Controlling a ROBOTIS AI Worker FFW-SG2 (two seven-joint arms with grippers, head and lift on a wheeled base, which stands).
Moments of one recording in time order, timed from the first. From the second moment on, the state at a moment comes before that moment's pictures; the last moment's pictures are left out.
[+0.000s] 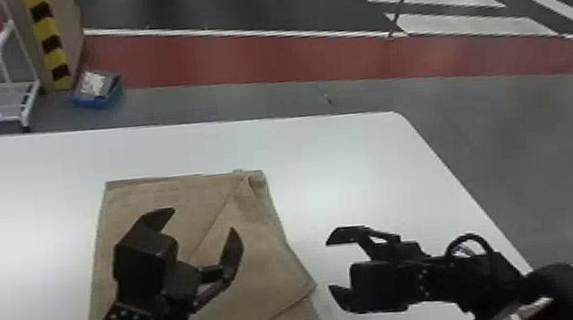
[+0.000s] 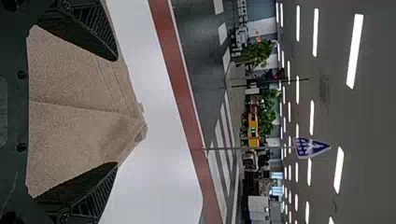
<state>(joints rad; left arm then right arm) 0.24 0.18 -0.46 -2.03 -0.04 0.37 0.02 0.38 -0.58 0.10 -2.15 0.75 0.25 0.90</state>
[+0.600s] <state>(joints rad) 0.24 0.19 -0.46 -2.03 -0.04 0.38 0.02 0.30 -0.59 0.21 -2.12 0.77 0.32 0.97</state>
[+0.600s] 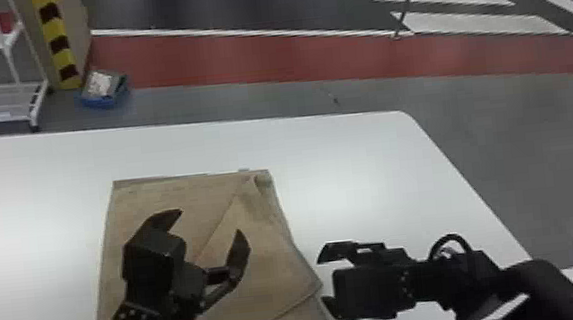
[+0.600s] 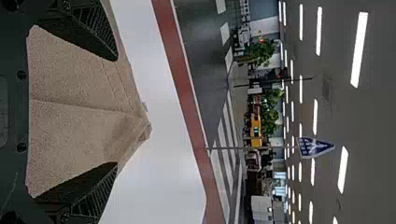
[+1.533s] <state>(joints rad) 0.25 0.19 -0.46 -2.03 -0.04 0.38 0.02 0.26 -0.58 0.24 -2.09 0.78 0.34 1.01</state>
